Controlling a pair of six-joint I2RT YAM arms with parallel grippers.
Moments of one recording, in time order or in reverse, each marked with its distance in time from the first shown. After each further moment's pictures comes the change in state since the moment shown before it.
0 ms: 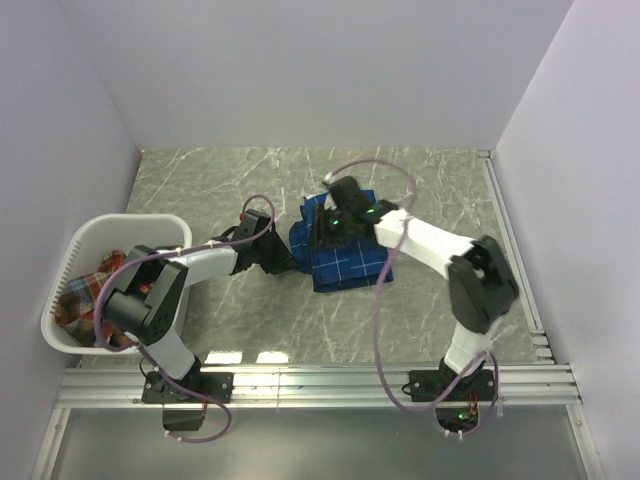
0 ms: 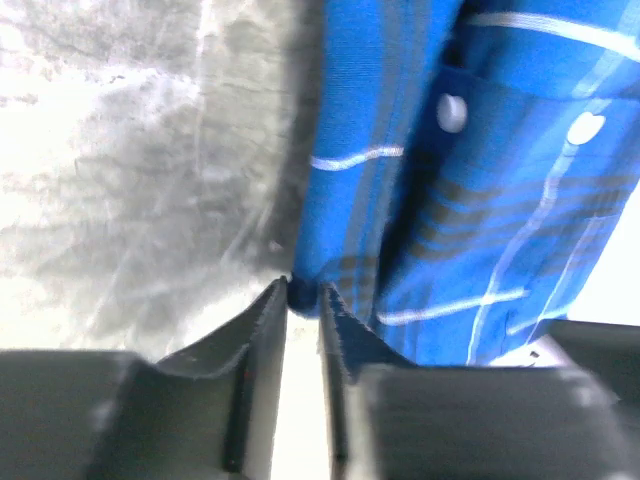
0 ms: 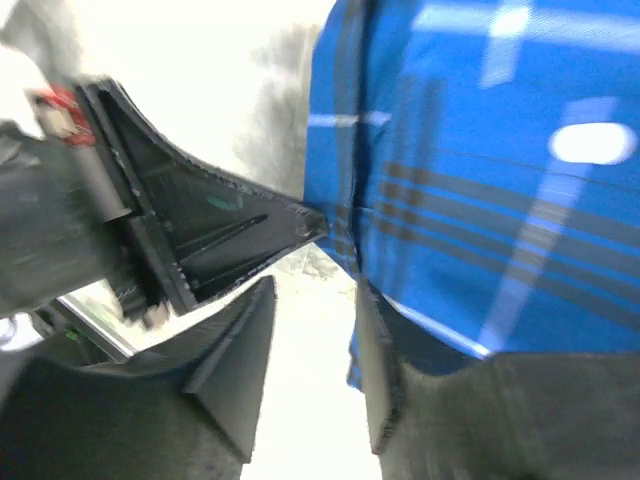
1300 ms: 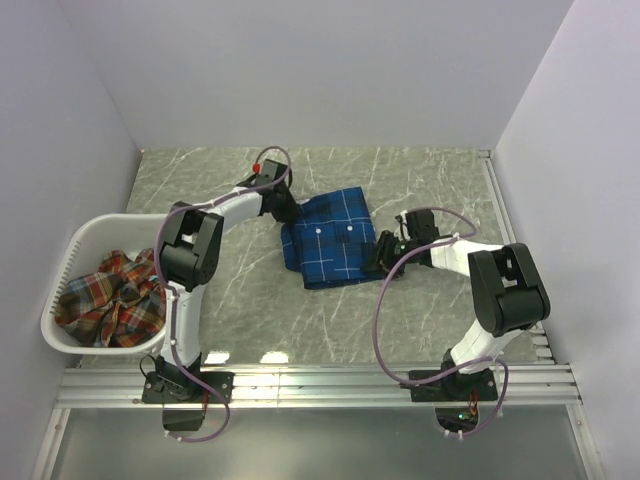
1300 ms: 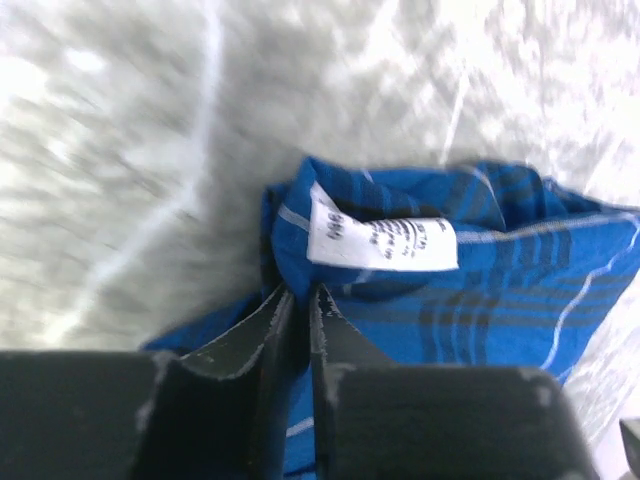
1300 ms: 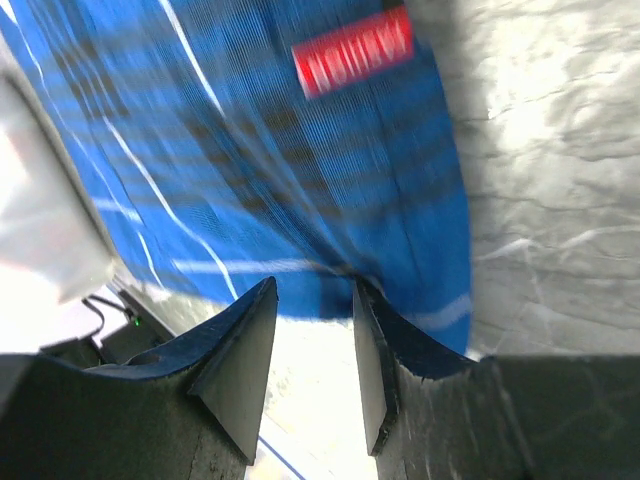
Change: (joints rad) left arm 0.077 0.483 0.721 -0.256 -0.158 0.135; right arm -0.454 -0.137 -0.553 0.270 -0.356 0.083
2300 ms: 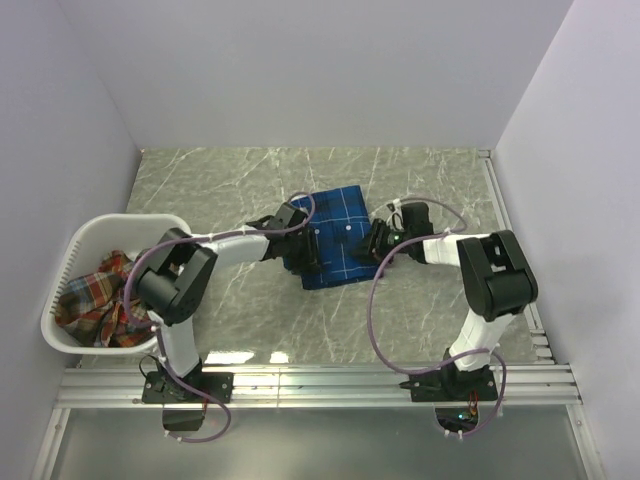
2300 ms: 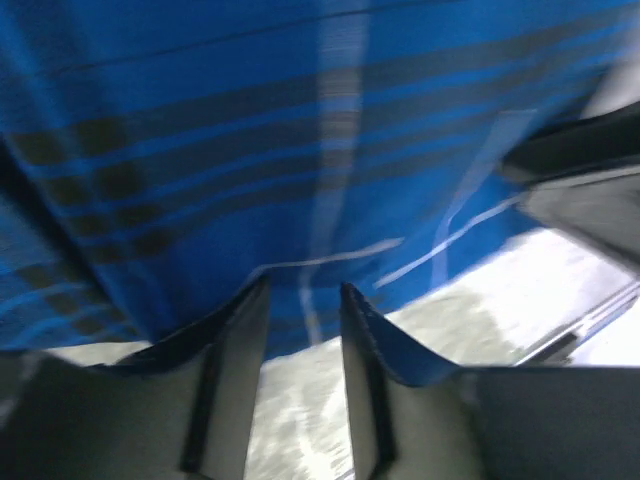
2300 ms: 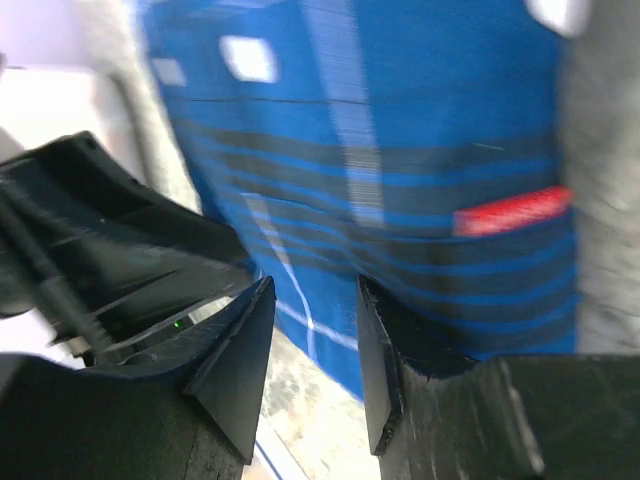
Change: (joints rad) left arm -0.223 -0.333 -0.438 0.075 0.183 0.060; right arm 0.018 0.085 0.051 0.270 -0.120 0.062
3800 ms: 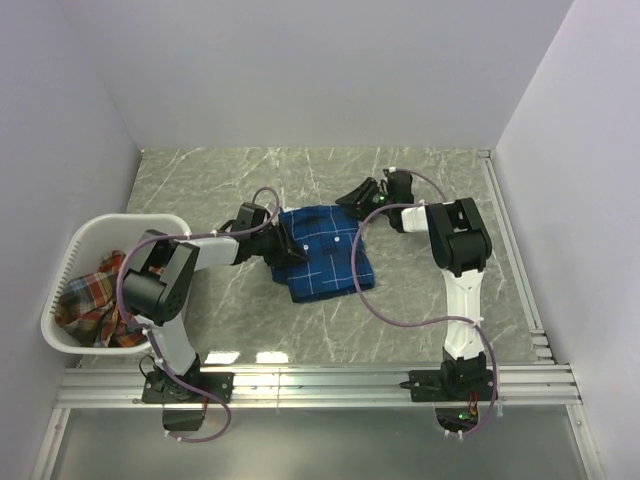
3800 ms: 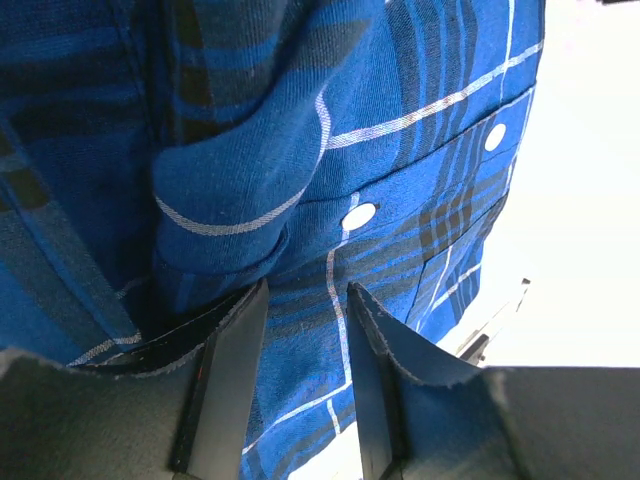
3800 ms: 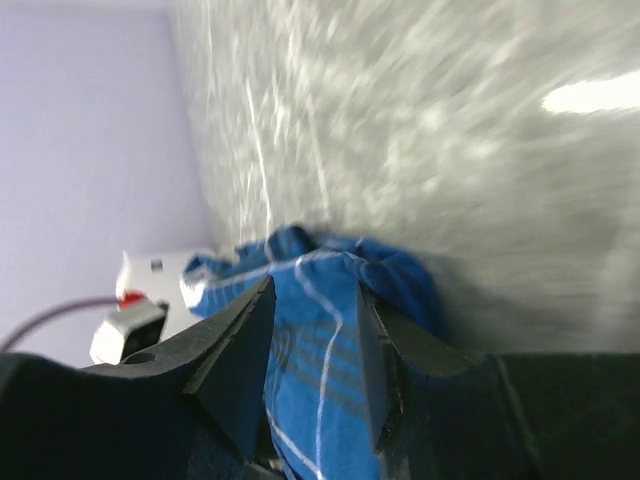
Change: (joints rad) left arm 0.217 -0.018 -0.216 0.274 0.208 -0.046; right arm -0.006 0.522 0.494 0.330 0.059 0.372
